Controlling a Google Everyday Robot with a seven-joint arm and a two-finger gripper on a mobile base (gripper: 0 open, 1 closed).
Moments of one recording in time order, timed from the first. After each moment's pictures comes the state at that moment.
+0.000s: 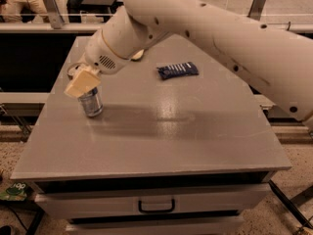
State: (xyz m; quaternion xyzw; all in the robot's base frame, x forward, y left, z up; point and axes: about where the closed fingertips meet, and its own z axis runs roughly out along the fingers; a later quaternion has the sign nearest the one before) arm 0.543 0.183 0.920 -0.66 0.63 0.25 0.33
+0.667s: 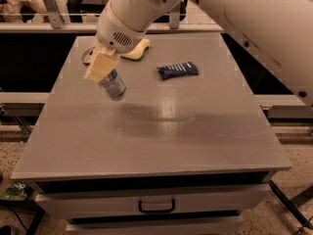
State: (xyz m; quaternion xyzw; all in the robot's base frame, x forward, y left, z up) arm 0.549 0.136 0.952 -0.71 0.61 0.18 0.29
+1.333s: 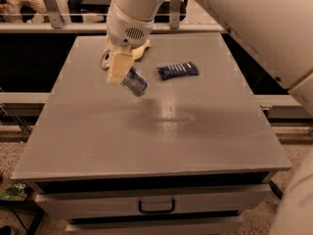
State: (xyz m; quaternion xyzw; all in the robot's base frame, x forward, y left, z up) arm 0.555 0.098 0.939 -0.79 0.57 0.10 0.20
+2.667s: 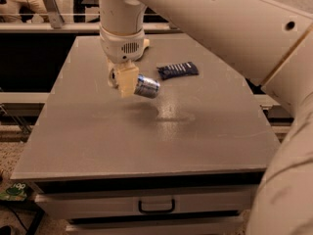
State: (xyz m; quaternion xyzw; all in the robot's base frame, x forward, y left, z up) arm 0.550 0.082 0.900 -0.86 0.51 0.01 0.08
